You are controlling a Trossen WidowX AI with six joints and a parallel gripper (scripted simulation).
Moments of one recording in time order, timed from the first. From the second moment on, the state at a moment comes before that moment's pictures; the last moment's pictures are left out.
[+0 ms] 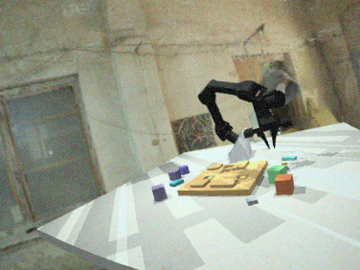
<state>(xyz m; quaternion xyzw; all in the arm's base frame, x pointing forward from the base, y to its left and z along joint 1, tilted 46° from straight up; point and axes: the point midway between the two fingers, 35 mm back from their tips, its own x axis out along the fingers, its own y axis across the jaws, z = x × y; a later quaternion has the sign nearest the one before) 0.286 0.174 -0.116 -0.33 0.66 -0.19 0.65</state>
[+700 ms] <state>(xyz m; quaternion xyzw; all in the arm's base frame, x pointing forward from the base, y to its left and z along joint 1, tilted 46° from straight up) 0.353 0.117 -0.056 -0.25 0.62 -0.28 0.69</state>
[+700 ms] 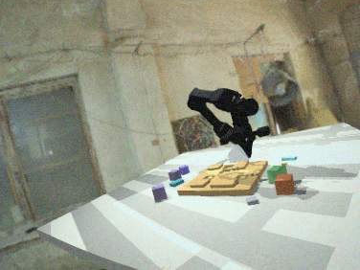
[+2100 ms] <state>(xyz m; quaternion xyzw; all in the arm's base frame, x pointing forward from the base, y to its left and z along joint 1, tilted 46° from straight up) 0.382 0.050 -0.071 -0.23 0.60 -0.31 0.70</state>
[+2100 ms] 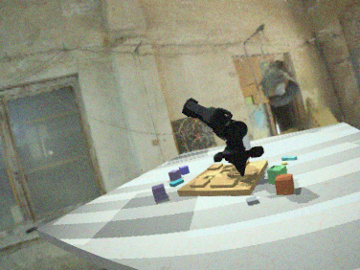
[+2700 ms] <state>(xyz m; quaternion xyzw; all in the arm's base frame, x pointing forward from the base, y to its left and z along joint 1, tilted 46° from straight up) 0.391 0.044 -0.071 -0.23 0.60 -0.31 0.70</state>
